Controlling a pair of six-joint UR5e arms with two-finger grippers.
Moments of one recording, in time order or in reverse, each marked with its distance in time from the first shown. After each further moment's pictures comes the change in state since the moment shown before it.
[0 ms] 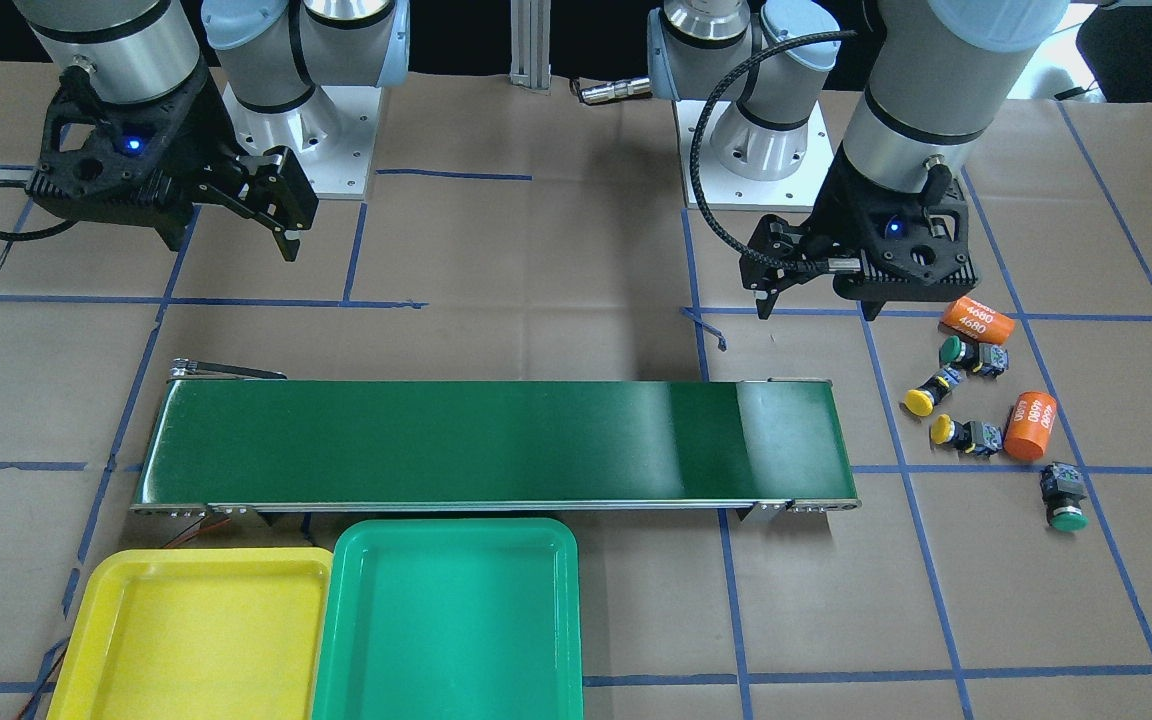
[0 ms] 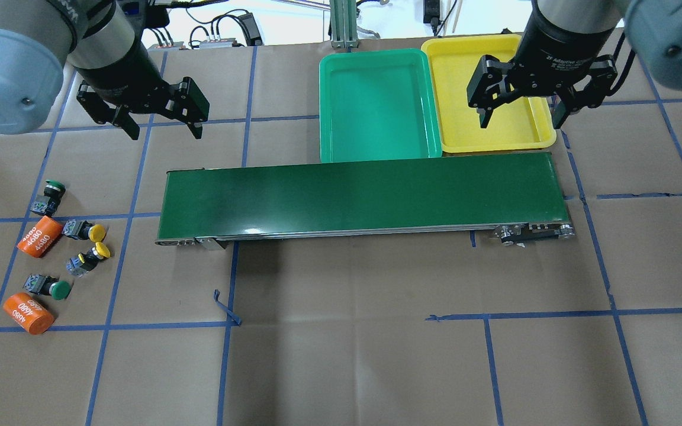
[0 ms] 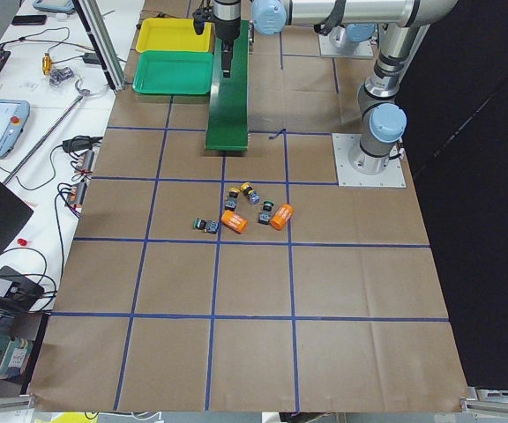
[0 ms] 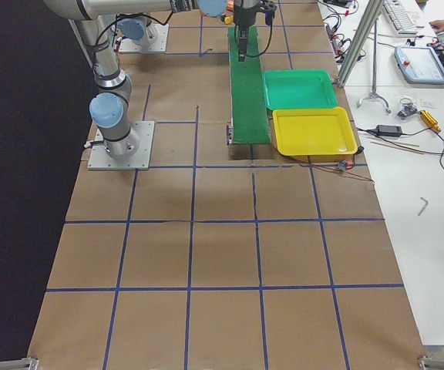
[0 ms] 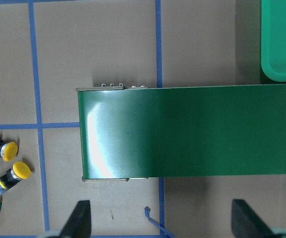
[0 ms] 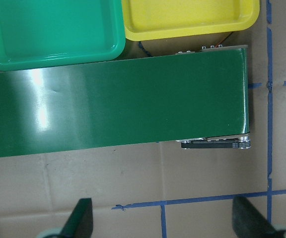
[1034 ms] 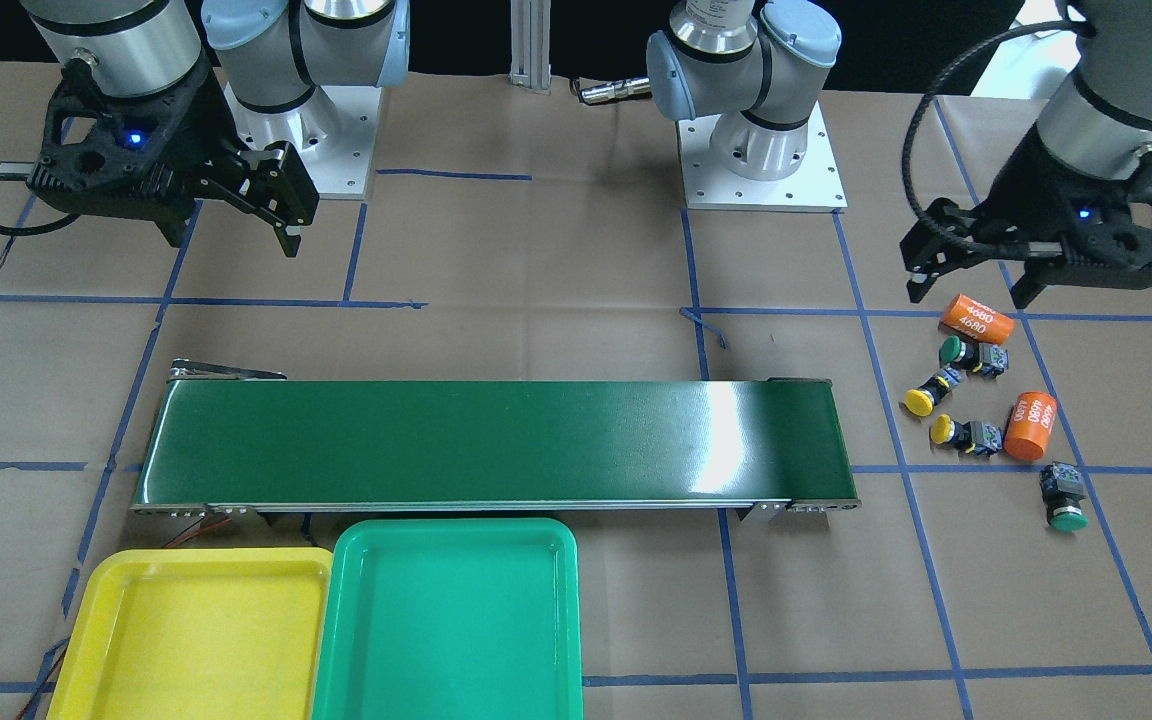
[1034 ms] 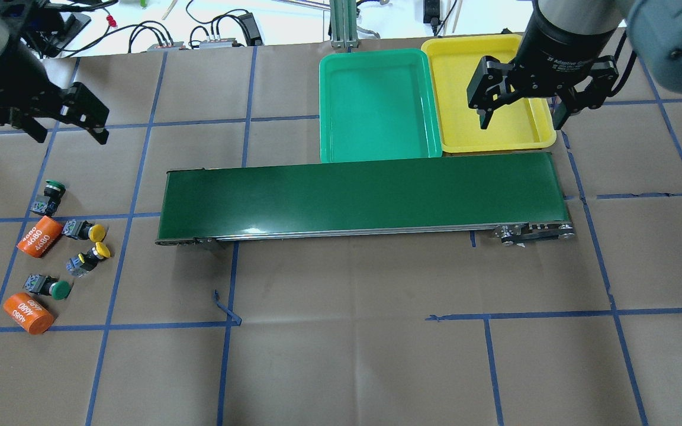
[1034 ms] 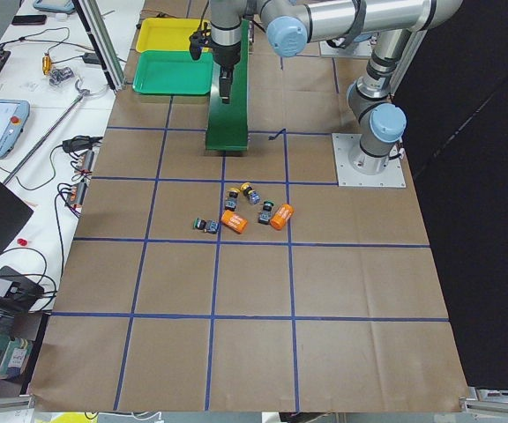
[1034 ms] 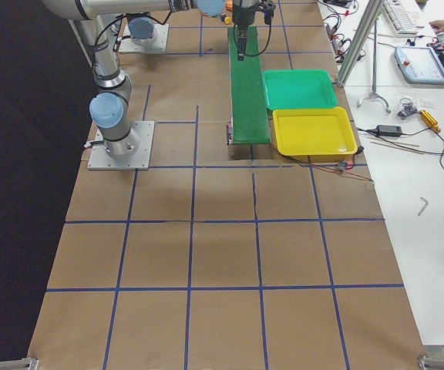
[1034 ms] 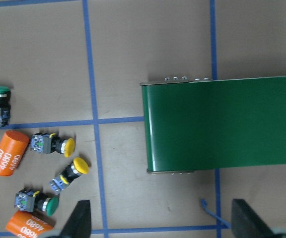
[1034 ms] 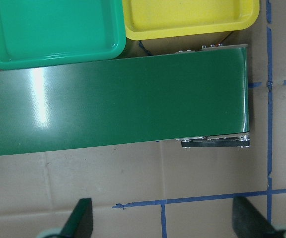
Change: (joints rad) left arm 0.332 0.054 -0.032 -0.056 -0.005 0.408; right arm 0.002 -0.007 0.005 0.000 0.002 0.000
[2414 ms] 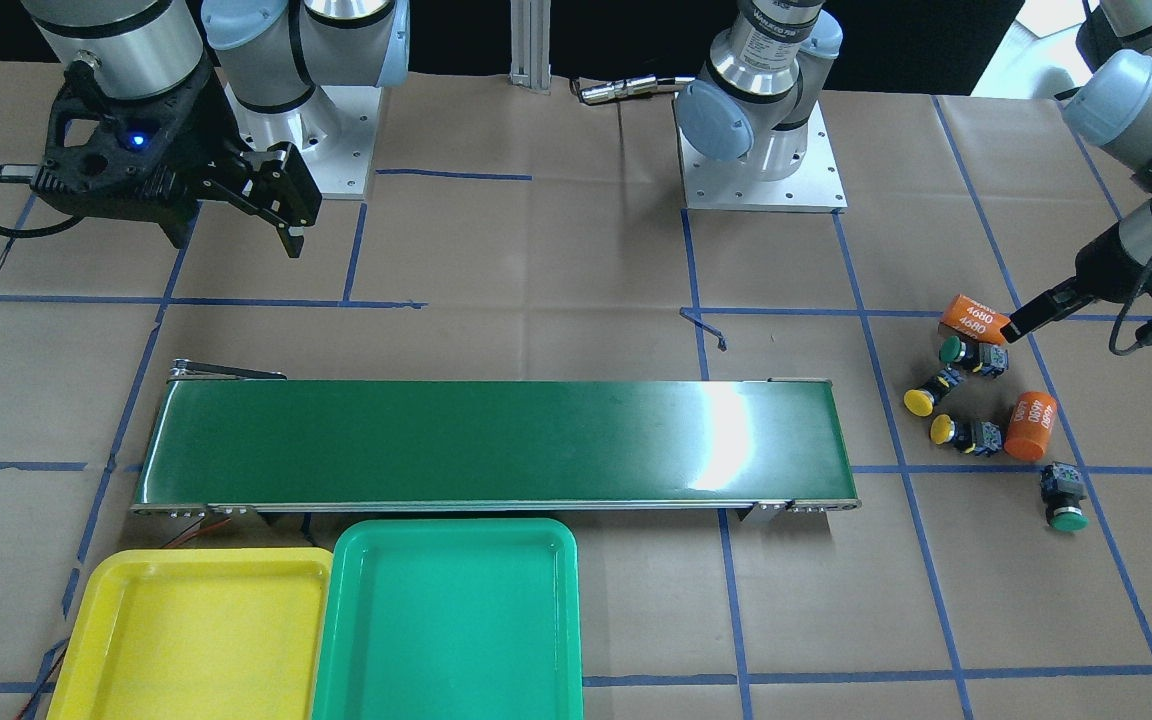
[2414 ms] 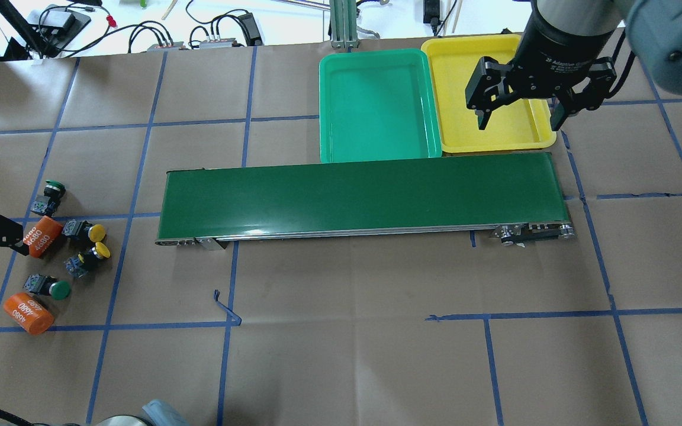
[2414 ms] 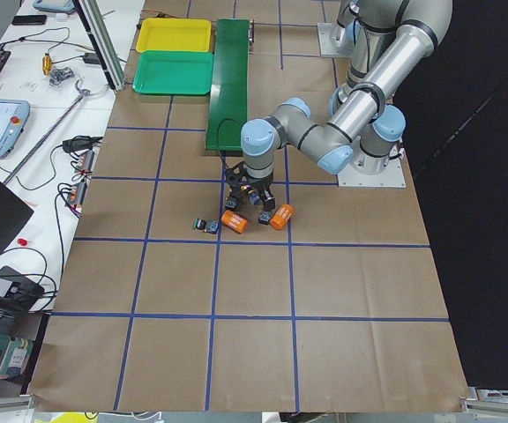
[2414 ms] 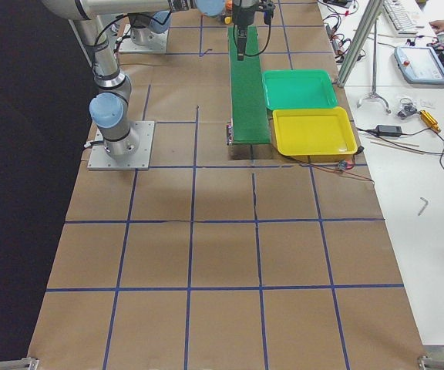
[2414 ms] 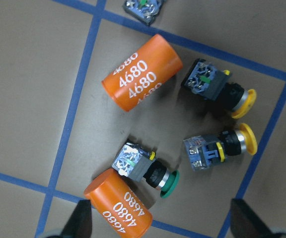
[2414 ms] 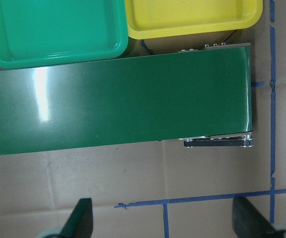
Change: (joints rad) left arm 0.471 -0.142 -0.388 0.401 0.013 -0.082; right arm 0.000 -0.001 0.003 -0.001 0.006 0.002
